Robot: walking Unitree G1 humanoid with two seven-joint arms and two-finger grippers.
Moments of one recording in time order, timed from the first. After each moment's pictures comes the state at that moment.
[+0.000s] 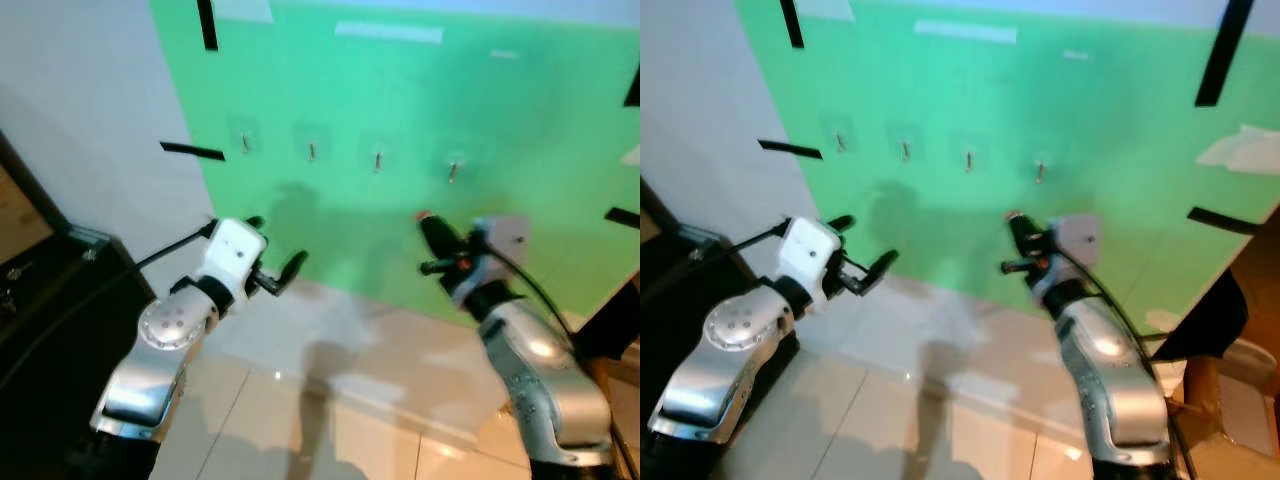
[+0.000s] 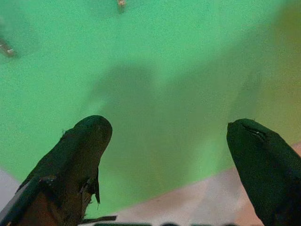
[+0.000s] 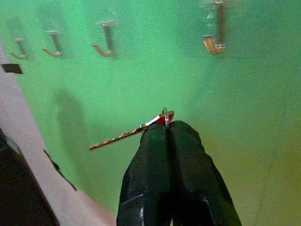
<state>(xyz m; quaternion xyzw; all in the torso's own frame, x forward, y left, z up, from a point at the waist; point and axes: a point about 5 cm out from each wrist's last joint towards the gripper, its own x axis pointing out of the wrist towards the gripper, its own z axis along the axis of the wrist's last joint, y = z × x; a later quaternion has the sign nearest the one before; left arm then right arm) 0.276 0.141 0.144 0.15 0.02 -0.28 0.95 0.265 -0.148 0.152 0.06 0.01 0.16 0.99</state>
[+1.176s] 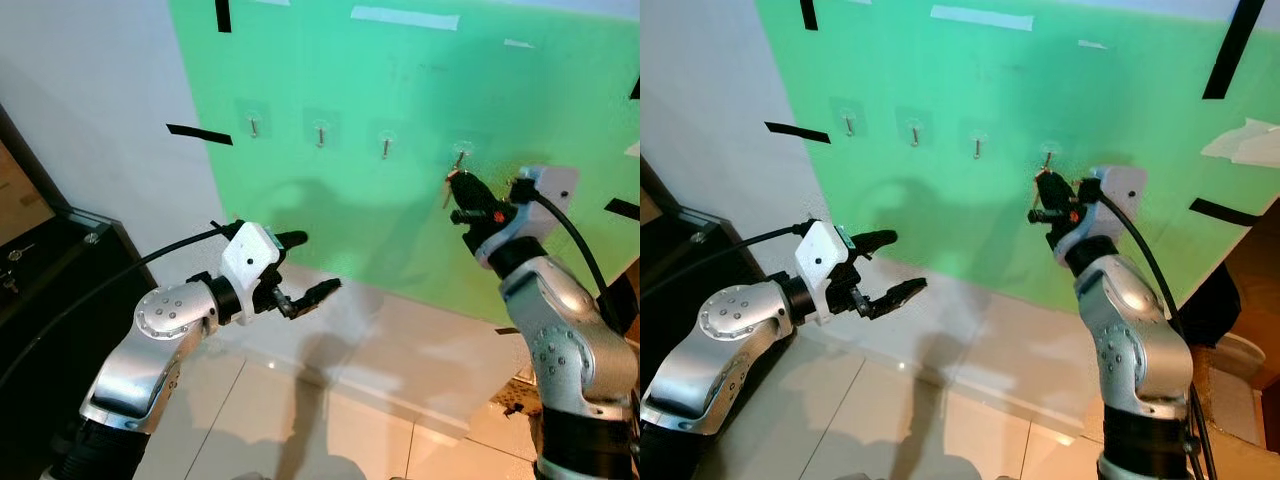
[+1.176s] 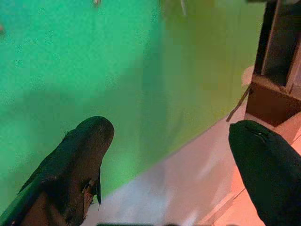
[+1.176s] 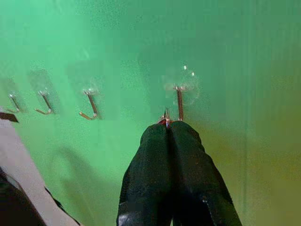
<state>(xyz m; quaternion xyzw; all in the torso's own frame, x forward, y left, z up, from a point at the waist) 0.266 0.124 0.157 0.11 0.02 -0.46 0.88 0.292 -0.173 0.193 0.12 -0.03 0.11 0.99</state>
